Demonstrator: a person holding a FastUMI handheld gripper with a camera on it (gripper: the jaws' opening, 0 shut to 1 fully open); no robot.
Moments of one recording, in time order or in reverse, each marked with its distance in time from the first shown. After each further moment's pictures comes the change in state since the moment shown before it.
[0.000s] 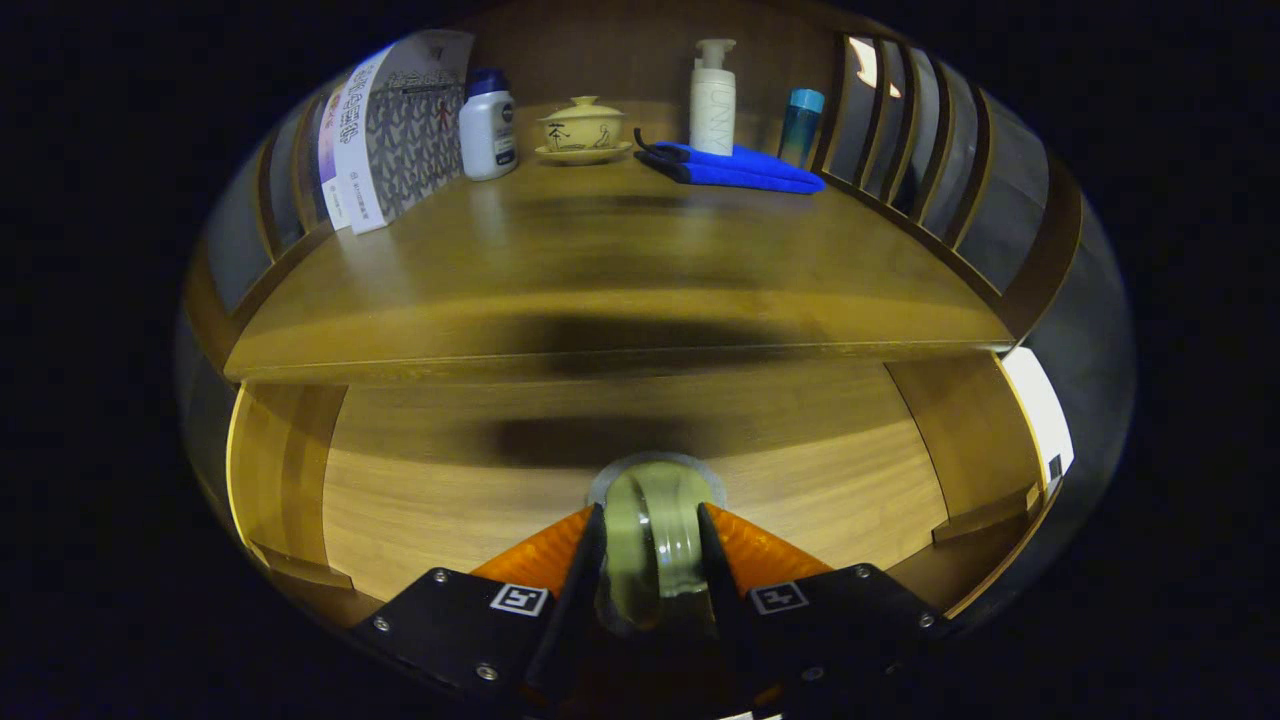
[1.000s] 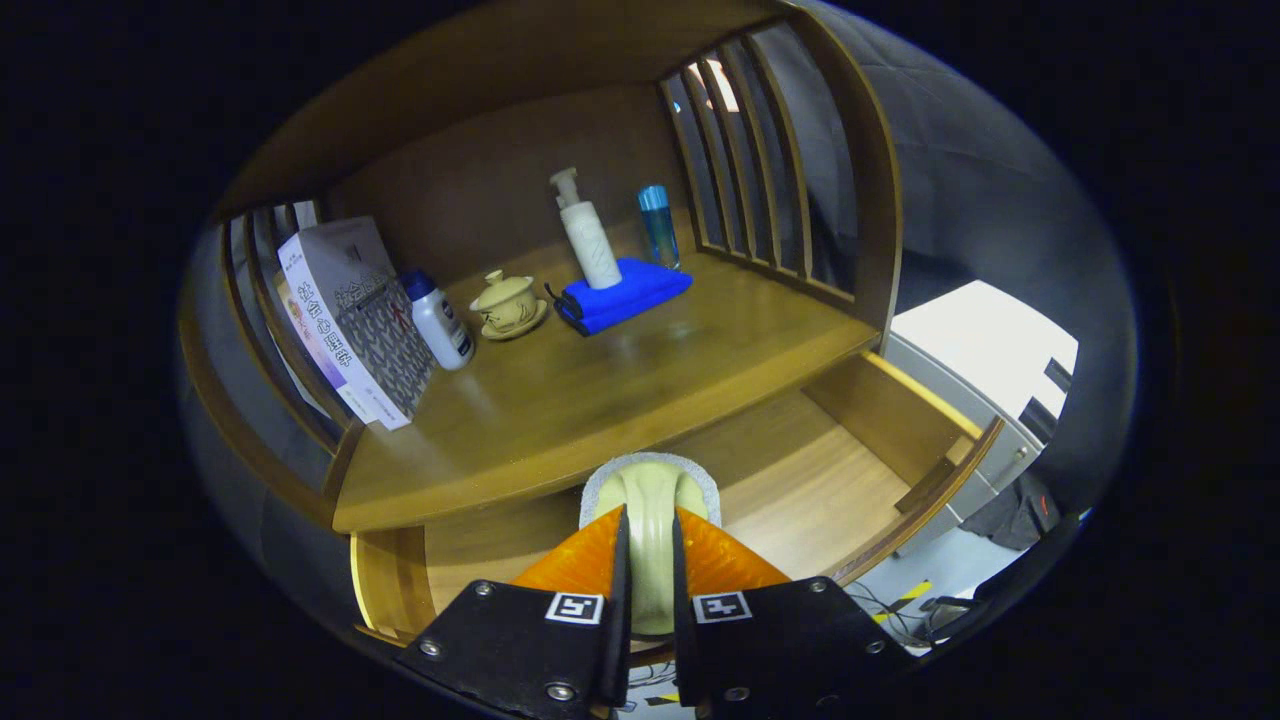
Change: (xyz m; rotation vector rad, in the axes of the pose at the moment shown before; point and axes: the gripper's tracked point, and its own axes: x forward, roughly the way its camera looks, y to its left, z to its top) arm -0.095 -0.040 0.051 0.337 -0.316 0.011
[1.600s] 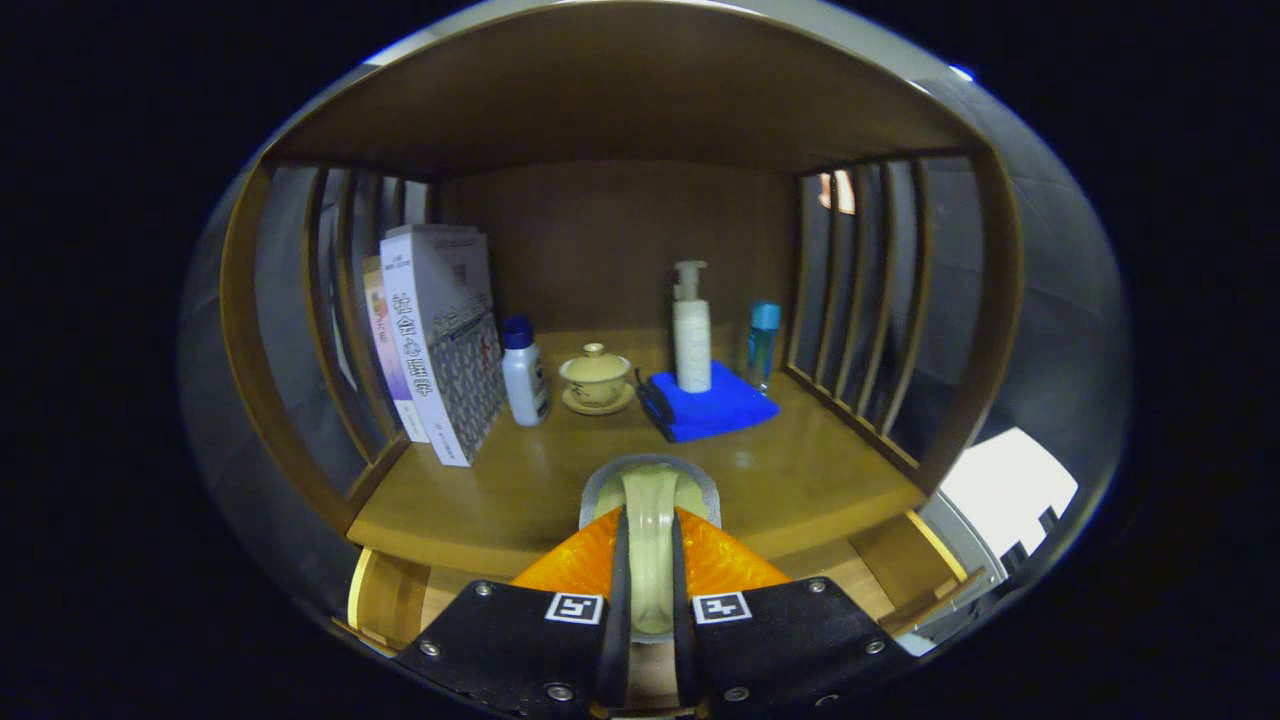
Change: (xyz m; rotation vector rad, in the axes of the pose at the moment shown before) arm 0.014 0.078 0.076 -0.322 -0.190 0.138
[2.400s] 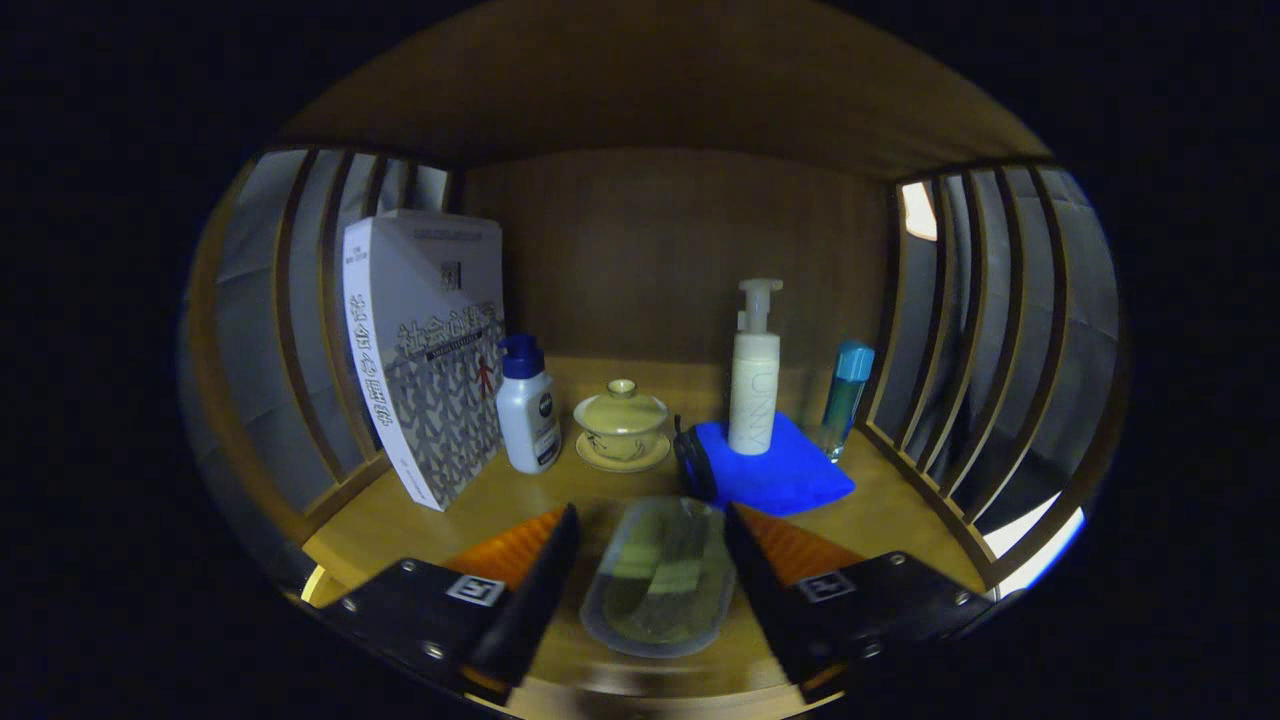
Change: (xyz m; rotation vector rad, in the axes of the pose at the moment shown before) arm 0.077 -0.006 0.037 -0.059 -0.127 0.133
